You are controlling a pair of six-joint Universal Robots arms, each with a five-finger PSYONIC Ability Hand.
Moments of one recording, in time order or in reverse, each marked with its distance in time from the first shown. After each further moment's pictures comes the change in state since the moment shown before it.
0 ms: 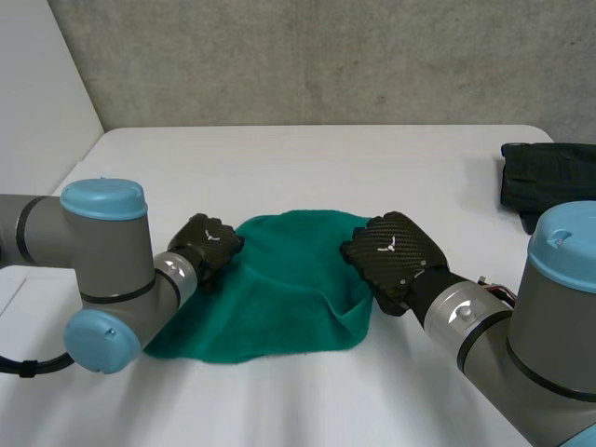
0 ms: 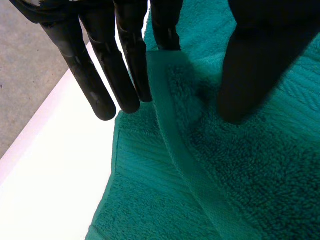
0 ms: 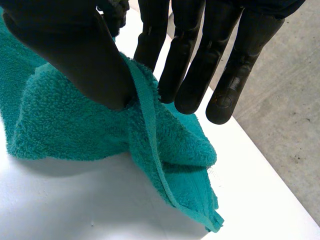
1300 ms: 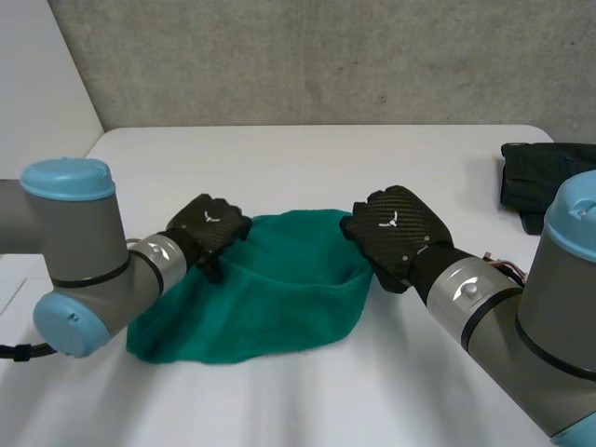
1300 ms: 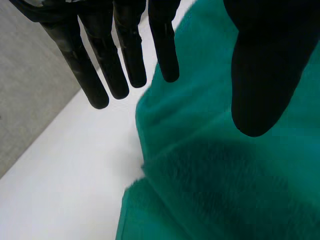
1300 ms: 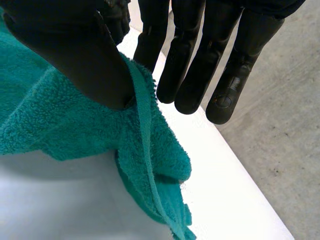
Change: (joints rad) left arm 0.067 0.052 0.001 -0.002 0.191 -0.045; right arm 0.000 -0.026 -0.066 0.037 0.001 -0.014; left_hand -0.221 -0.221 -0.220 -0.216 -0.217; right_hand -0.001 0.000 0.000 0.000 0.000
